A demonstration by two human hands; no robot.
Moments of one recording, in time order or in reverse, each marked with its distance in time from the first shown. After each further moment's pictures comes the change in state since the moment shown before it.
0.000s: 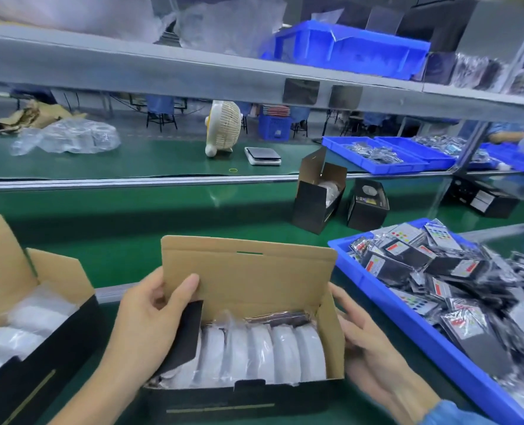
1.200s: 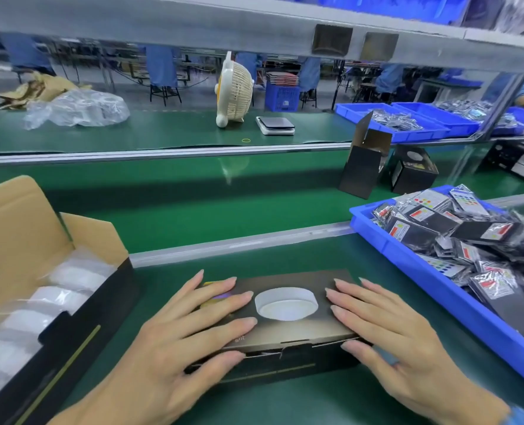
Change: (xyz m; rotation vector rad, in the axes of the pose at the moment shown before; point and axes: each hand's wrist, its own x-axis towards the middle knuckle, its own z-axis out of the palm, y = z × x) left_hand -0.049 -0.015 -0.041 0.586 -0.399 0.773; right_hand -0.039 0.016 0.021 -1.549 0.030 -0.778
